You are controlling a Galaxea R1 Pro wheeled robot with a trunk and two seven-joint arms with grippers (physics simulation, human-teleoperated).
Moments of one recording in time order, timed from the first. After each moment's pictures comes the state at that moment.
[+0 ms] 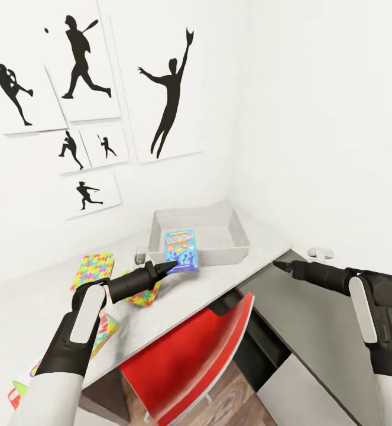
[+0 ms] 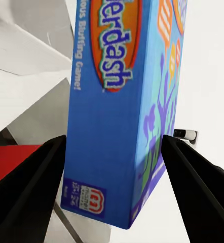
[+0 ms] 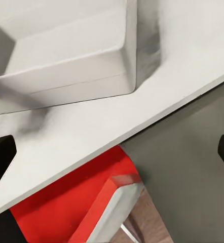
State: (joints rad) left arm -0.59 -0.05 0.11 -1.28 0.81 1.03 -0.47; right arm -0.58 -0.22 -0.23 -1.52 -0.20 1.04 0.50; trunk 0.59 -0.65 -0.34
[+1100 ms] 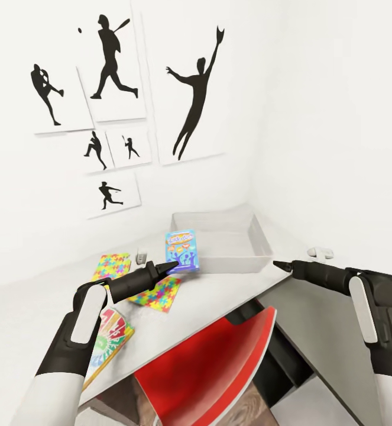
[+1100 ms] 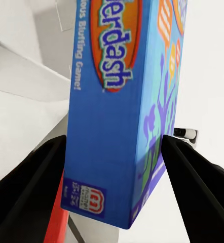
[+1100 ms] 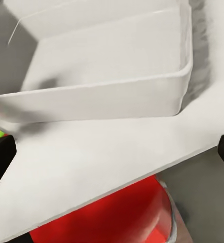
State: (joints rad) left arm -0.59 -0.05 0.10 -1.28 0.81 1.03 -0.47; right arm -0.58 -0.22 -0.23 -1.52 -0.20 1.04 0.50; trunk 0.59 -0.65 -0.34
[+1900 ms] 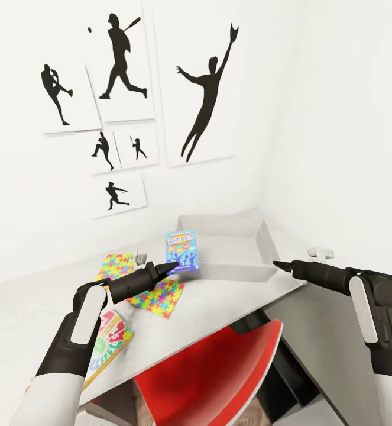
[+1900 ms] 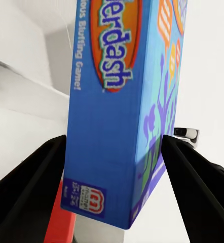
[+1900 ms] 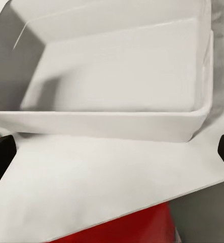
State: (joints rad) left arm -0.58 -0.05 0.10 -1.28 0.81 1.03 -0.47; right arm -0.58 -0.22 -0.23 -1.52 -0.20 1.04 0.50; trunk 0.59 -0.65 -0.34
